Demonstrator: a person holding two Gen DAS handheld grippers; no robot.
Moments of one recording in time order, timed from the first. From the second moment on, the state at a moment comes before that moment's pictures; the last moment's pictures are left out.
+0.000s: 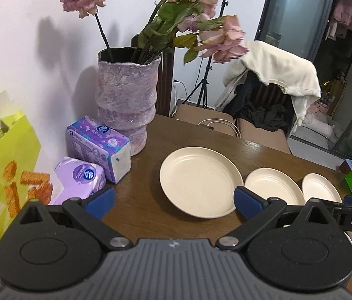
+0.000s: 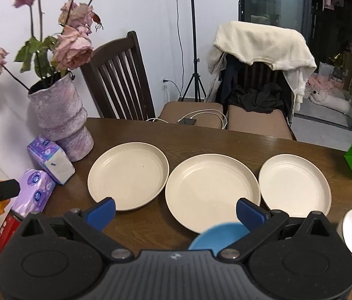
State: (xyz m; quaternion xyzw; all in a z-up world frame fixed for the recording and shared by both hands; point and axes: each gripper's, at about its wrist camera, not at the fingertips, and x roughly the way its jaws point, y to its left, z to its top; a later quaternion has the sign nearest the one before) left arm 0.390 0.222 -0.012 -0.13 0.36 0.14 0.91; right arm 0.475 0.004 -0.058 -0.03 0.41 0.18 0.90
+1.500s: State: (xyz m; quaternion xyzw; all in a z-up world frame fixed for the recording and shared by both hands) left arm 0.545 0.300 -0.168 -0.19 0.46 0.20 0.85; right arm 0.667 0.104 -0.201 -0.03 0.46 0.19 0.87
